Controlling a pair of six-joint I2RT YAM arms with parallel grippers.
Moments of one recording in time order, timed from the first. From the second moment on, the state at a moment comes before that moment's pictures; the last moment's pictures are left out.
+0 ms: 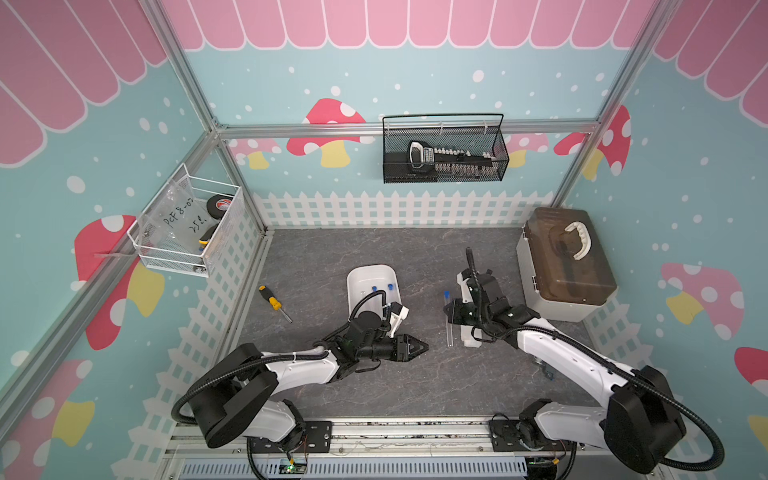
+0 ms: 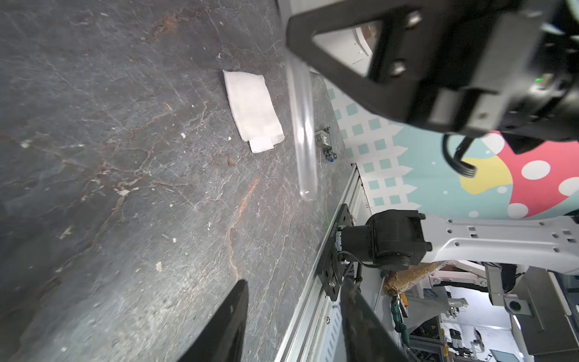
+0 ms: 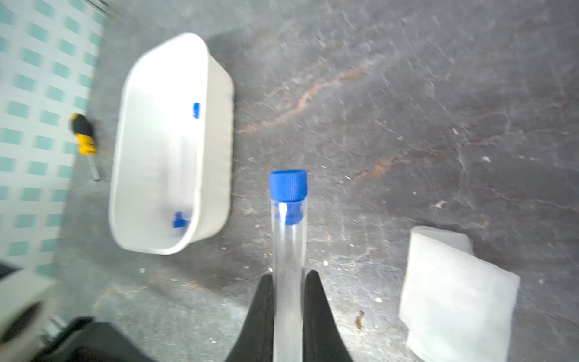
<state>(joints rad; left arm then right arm) -0.81 1.45 0.49 0.54 0.56 -0.89 0.53 1.22 0.80 -0.32 -0.14 0.59</state>
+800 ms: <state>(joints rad) -0.88 1.69 0.60 0.97 0.57 -1.03 0.53 1.08 0.68 -0.10 -0.28 0.80</state>
